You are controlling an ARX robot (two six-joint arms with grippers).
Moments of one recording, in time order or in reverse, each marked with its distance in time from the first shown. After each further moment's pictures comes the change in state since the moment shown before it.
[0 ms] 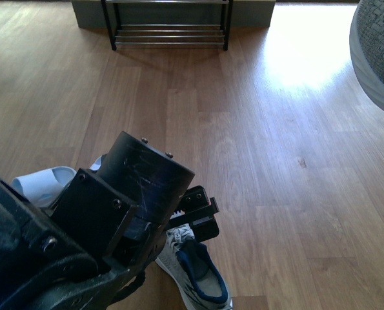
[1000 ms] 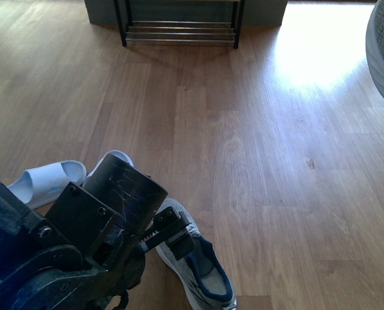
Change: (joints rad) left arm 0.080 0.065 -0.022 -0.119 0.142 -0.238; right arm 0.000 0.000 0.000 0.000 0.000 0.000
